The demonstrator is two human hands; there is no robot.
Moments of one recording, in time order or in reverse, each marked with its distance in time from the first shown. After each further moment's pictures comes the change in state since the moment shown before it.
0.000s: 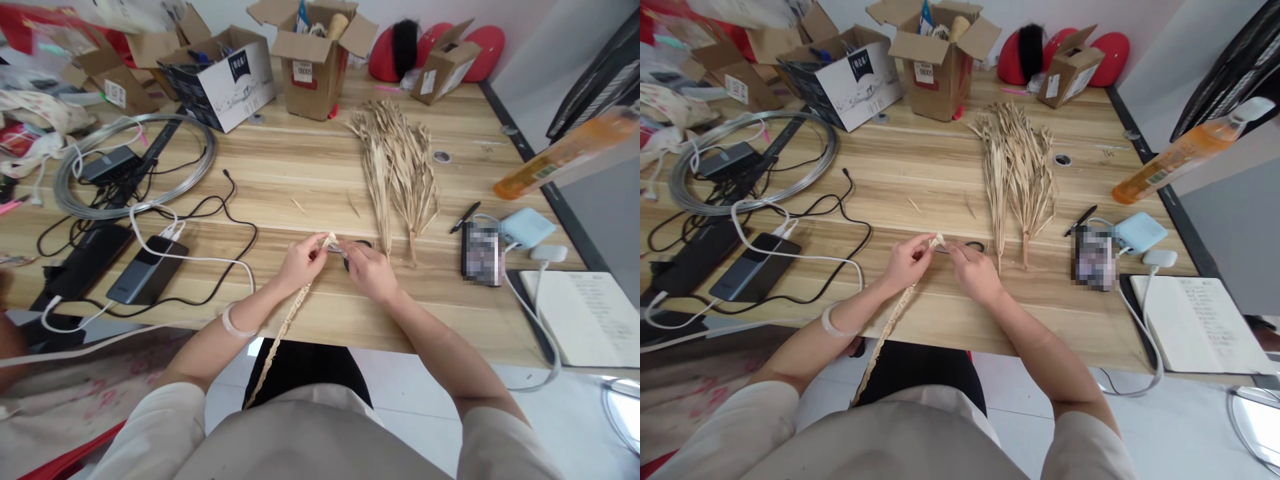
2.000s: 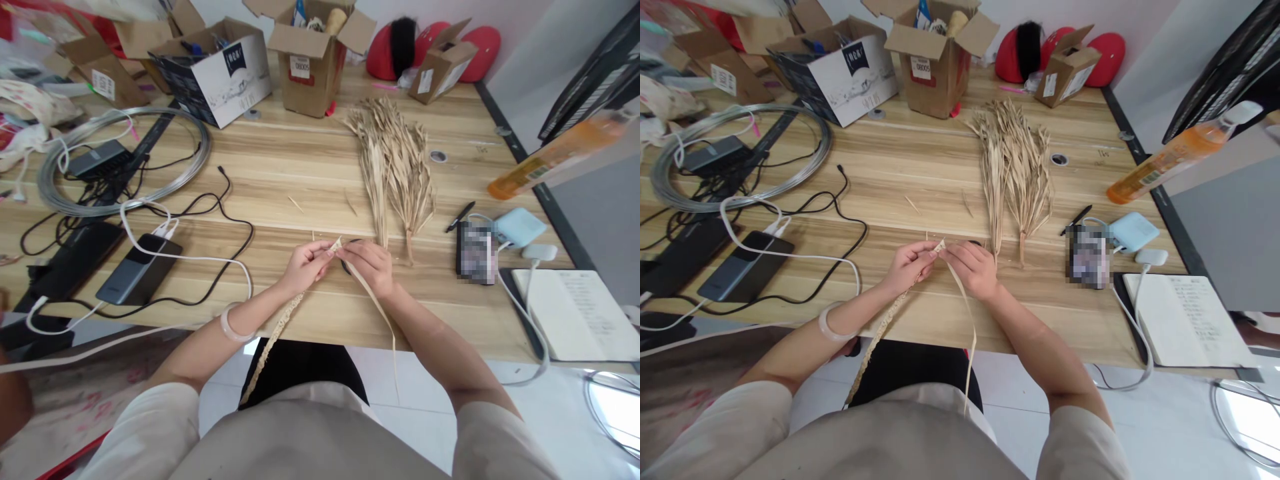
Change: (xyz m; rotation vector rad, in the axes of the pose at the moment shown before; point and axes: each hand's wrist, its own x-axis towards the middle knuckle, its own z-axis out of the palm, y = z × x) left_hand -0.003 0.019 0.008 -0.862 -0.147 -0.482; right_hand 0.004 0.007 -0.007 0.051 0.379 -0.365
